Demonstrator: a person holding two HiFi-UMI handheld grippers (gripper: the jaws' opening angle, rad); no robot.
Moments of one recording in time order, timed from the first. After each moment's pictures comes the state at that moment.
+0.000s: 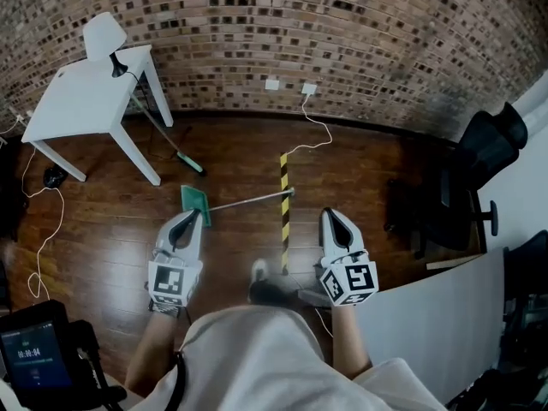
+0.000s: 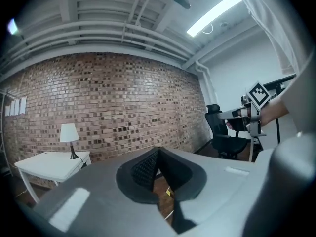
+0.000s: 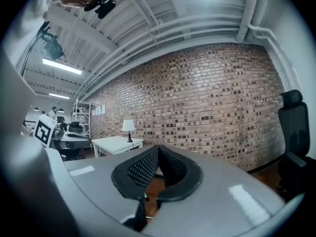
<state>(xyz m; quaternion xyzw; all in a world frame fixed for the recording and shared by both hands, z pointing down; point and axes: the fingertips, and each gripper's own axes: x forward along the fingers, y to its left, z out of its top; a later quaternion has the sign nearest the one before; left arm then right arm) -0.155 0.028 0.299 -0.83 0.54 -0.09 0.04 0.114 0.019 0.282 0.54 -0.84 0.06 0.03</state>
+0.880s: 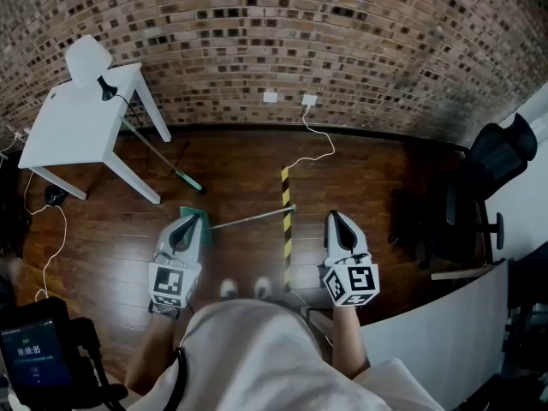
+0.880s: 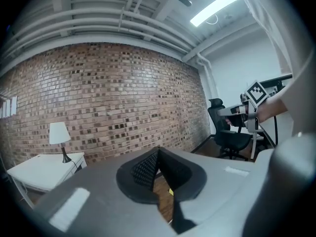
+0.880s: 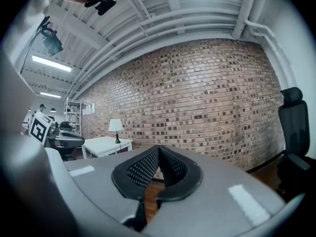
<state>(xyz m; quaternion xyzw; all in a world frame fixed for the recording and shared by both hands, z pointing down) -0.138 -0.092 0.304 -0.84 0.53 -0.12 0.02 0.153 -0.102 0.289 0.57 -0.82 0.08 0.03</state>
